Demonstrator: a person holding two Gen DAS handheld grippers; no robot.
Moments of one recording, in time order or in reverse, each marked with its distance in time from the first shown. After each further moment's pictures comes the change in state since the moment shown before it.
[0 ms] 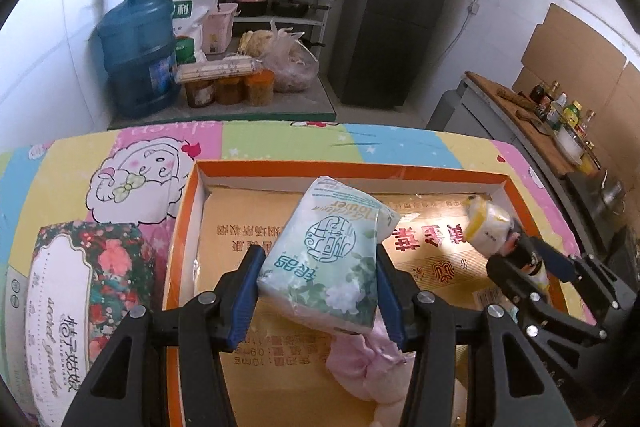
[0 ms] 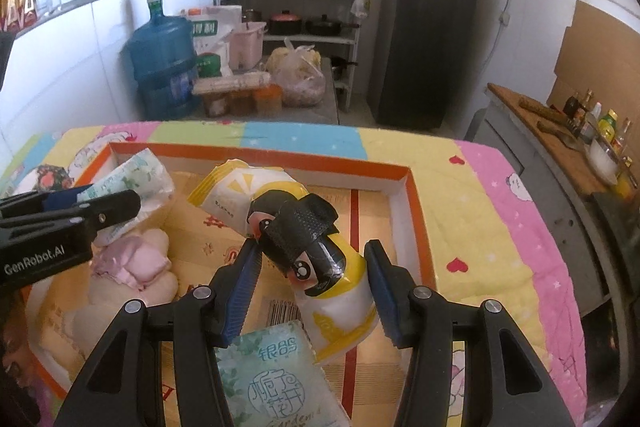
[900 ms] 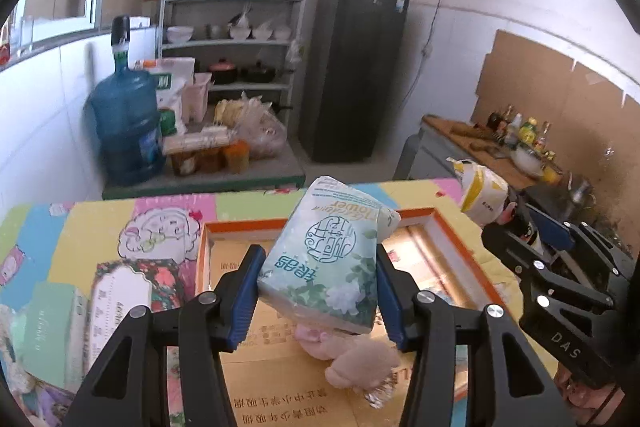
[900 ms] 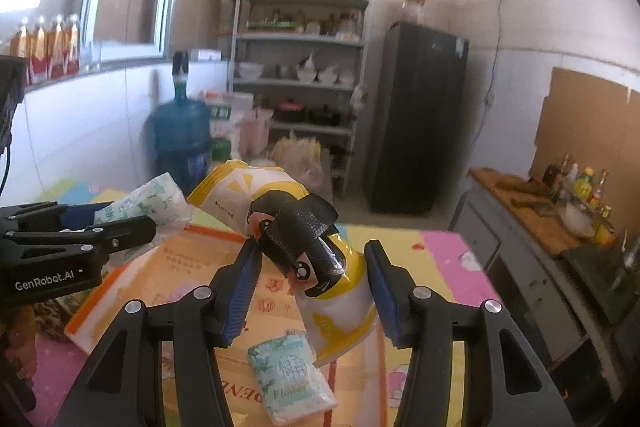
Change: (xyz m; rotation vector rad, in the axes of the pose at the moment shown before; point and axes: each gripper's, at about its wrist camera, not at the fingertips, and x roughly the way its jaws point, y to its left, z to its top) left arm -0.090 -0.018 -0.012 0.113 -0.228 -0.067; right arm -0.111 0.005 -0.006 -0.035 -0.305 -0.003
